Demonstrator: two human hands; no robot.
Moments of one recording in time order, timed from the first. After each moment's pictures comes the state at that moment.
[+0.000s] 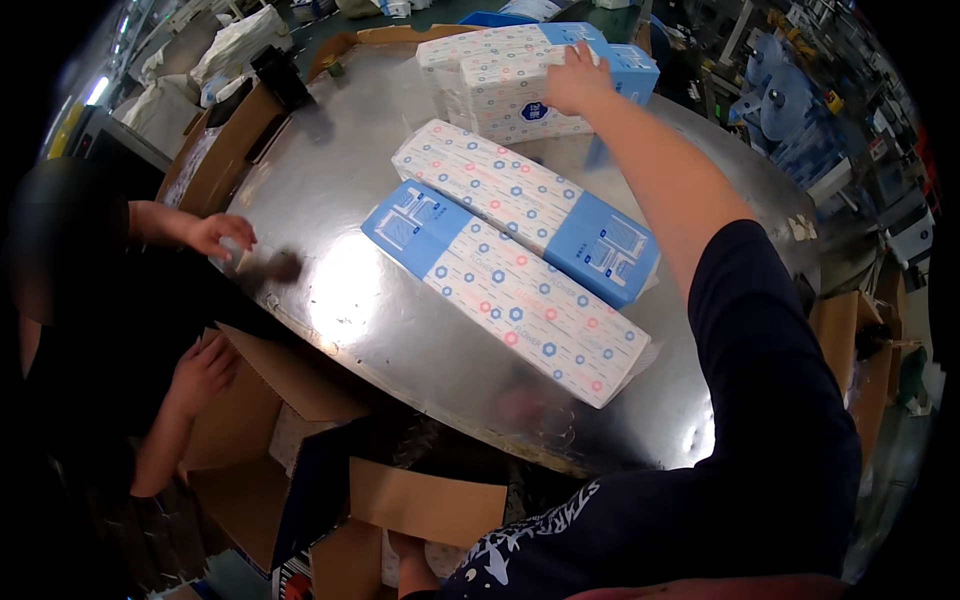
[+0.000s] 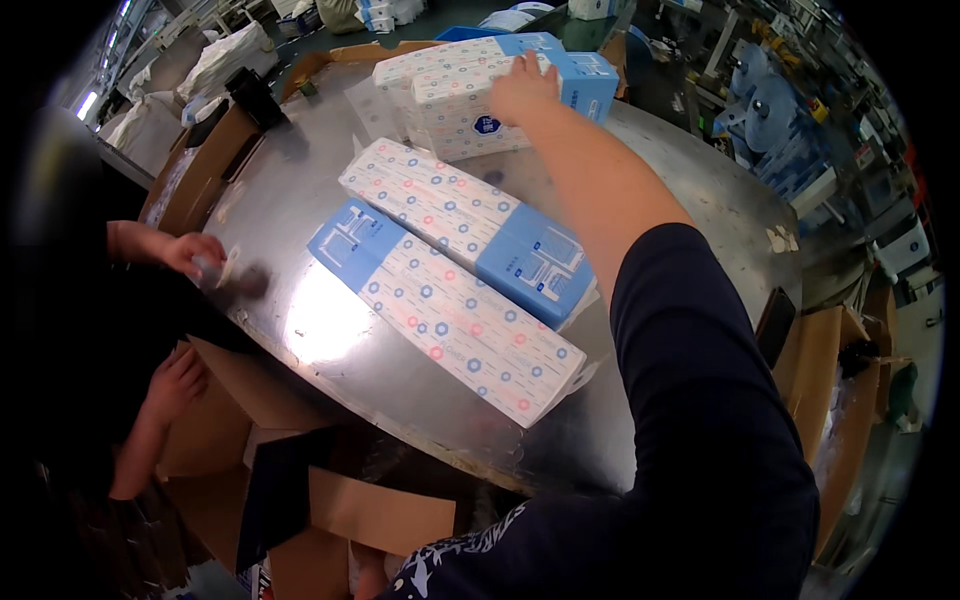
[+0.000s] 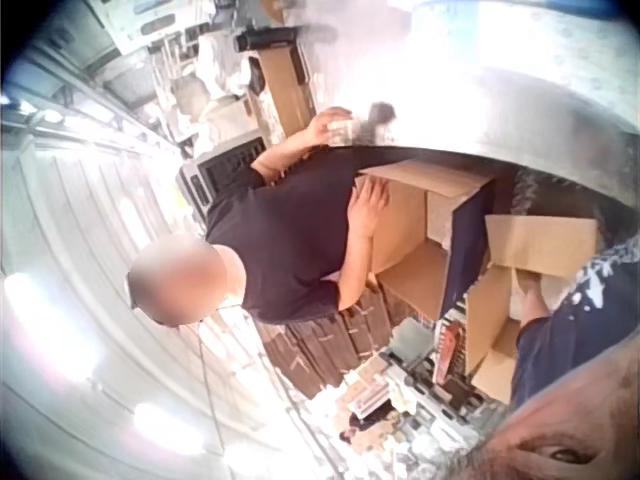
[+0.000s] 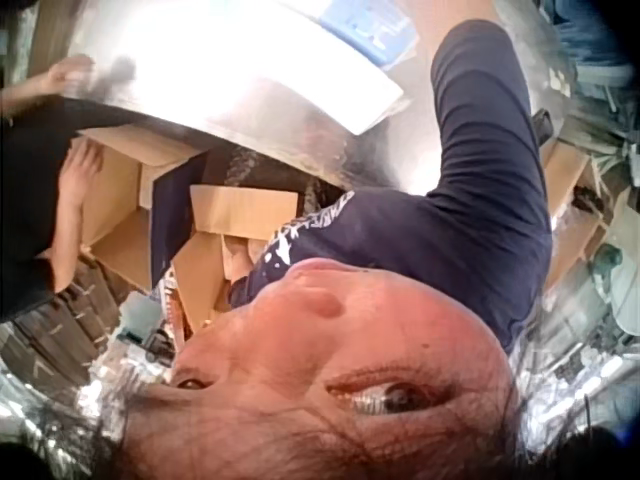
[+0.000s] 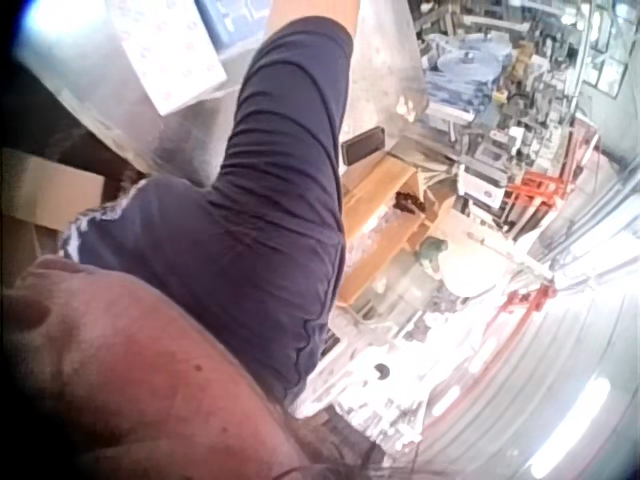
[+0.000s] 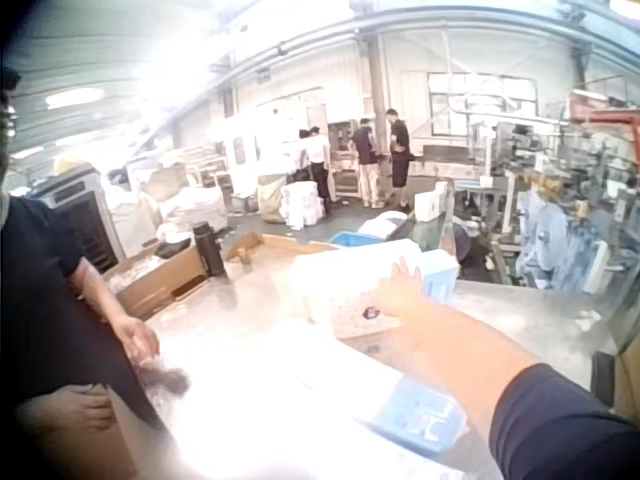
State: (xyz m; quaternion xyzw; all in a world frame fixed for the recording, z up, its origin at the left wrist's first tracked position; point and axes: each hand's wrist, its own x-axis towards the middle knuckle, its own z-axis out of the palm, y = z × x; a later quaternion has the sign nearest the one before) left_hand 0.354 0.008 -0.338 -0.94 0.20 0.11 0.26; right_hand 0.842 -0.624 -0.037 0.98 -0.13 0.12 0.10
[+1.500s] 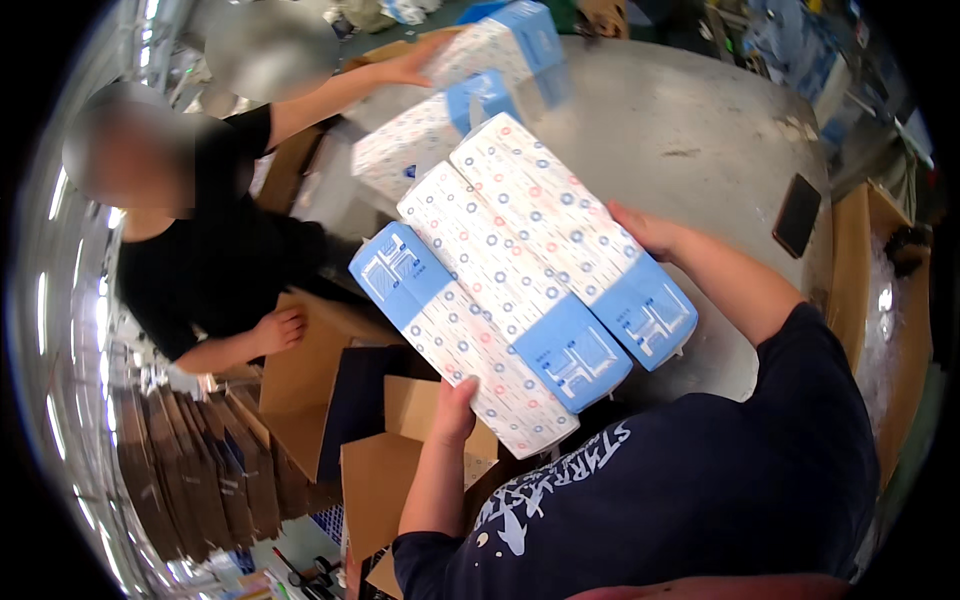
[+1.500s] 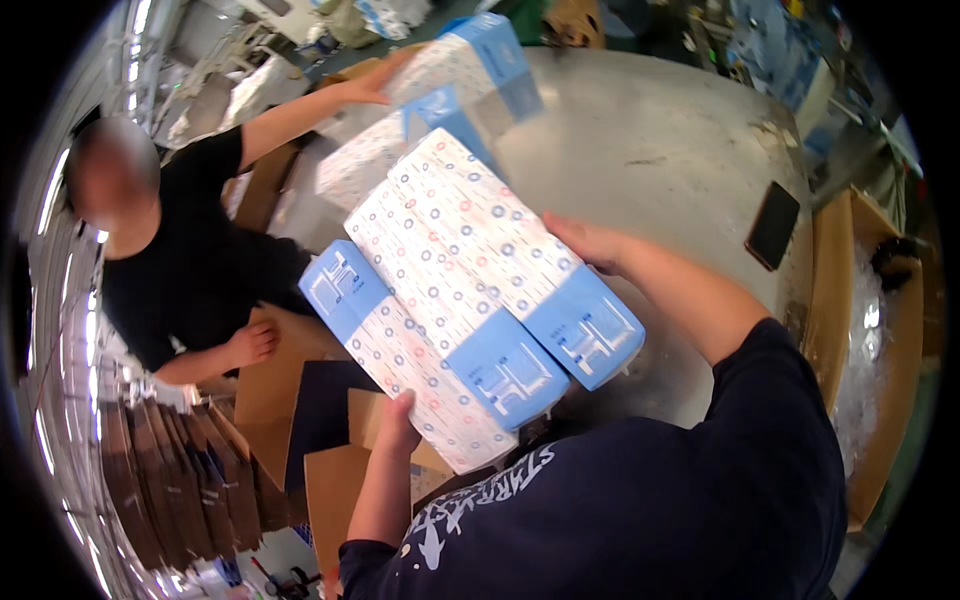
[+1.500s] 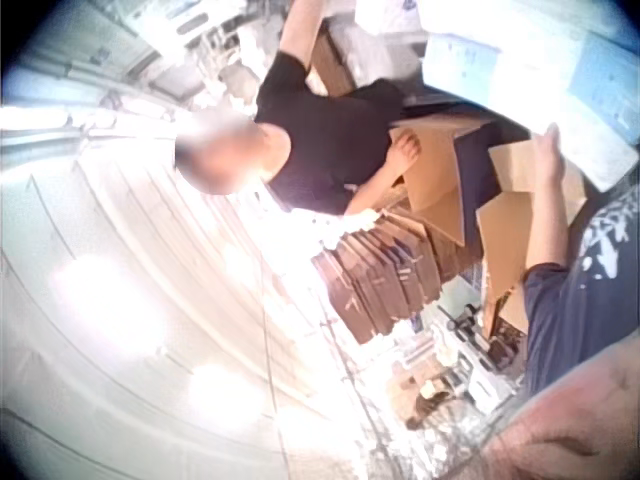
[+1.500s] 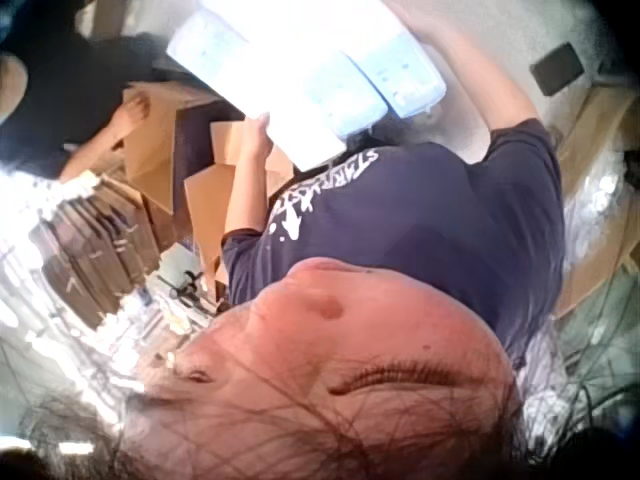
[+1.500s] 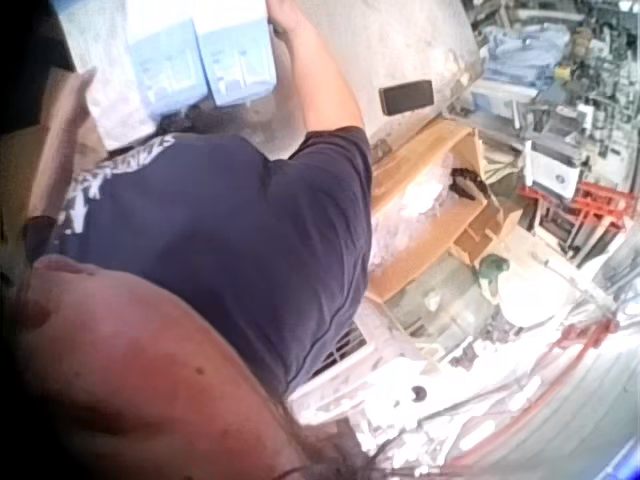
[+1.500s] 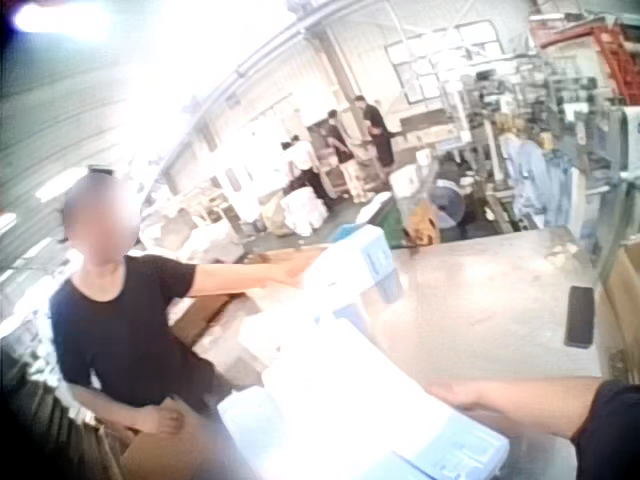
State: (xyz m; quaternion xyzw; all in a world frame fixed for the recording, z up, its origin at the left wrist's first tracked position) left_hand 0.434 -0.226 -0.097 -0.59 -0.03 0.27 -0.76; right_hand 0.482 -0.622 -0.107 0.55 0.03 -0.22 -0.80
